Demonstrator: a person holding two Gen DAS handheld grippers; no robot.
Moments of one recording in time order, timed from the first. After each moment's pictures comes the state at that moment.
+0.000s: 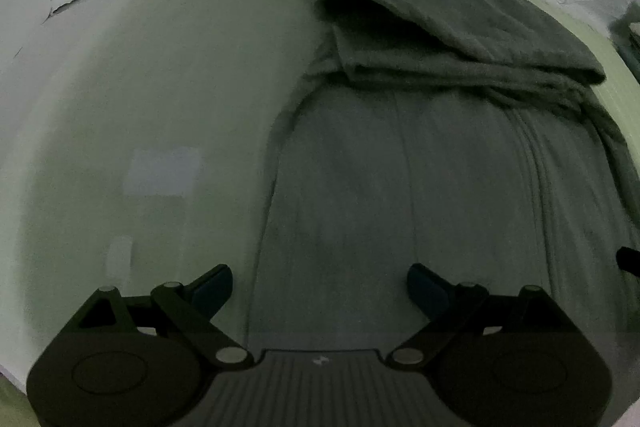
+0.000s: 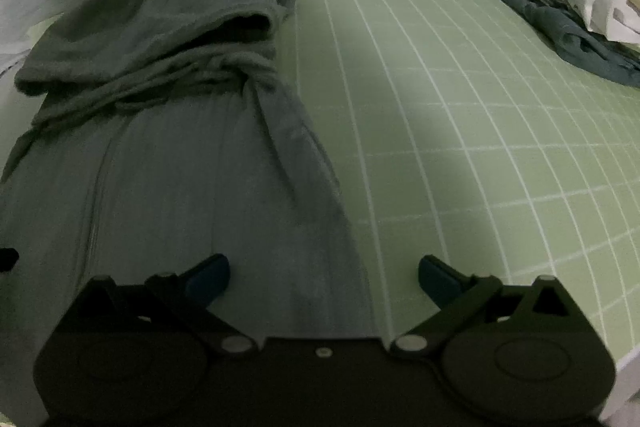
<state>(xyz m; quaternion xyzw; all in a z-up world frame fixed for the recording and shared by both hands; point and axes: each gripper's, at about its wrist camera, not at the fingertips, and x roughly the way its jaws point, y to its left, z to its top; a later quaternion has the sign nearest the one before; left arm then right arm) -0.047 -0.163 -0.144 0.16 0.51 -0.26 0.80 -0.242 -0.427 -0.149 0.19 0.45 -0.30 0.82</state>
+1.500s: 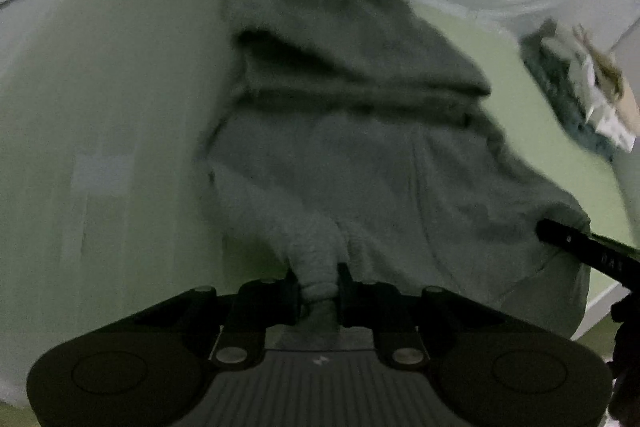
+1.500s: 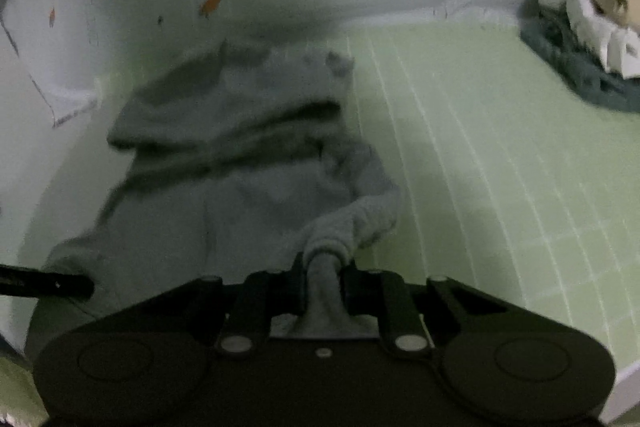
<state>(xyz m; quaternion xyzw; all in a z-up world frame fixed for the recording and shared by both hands) -0.058 -0.164 -0.089 0.08 0.52 -0.37 0.76 -0.252 -0.411 -0.080 0.22 0.36 -0.25 0.87</state>
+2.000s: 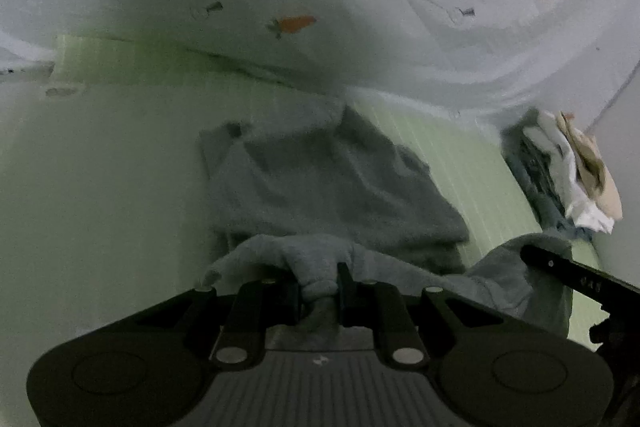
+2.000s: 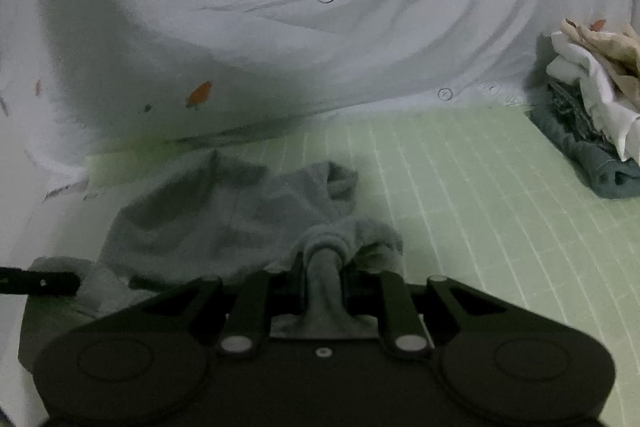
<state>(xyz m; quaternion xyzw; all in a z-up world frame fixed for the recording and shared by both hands) 0.024 -0.205 -0.033 0.03 0.45 -0.39 0.80 -0.182 -0.470 -0.037 0.21 0.29 -0.27 0.89</state>
